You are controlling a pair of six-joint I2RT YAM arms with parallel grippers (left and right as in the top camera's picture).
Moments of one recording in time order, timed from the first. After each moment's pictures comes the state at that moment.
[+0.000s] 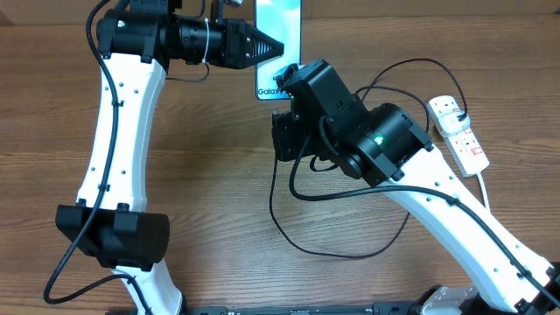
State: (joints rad) left arm -0.14 1.96 2.19 -1.14 1.11 -0.07; right arm 0.73 1.60 1.75 -1.06 -0.08 0.47
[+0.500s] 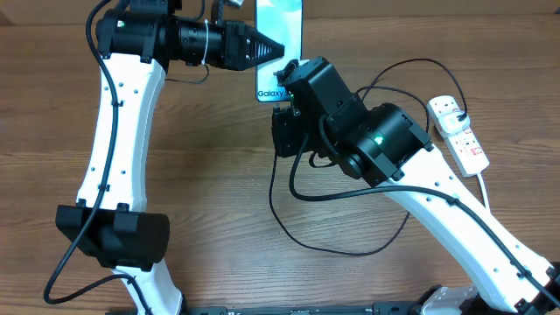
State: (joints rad) left arm -0.14 1.96 2.19 -1.16 1.14 -0.05; right arm 0.73 1.60 1.75 -1.03 -0.04 0.47
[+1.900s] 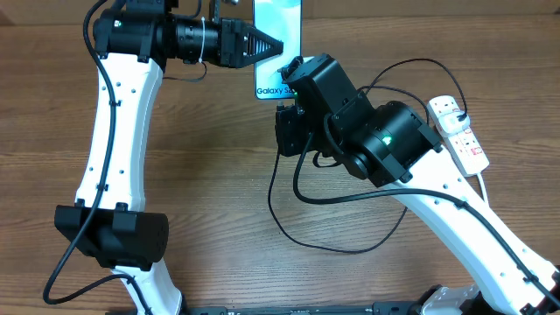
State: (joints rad) left arm -0.13 1.96 2.19 -1.13 1.19 -0.05; right arm 0.73 1.59 1.80 -1.09 -0.02 0.48
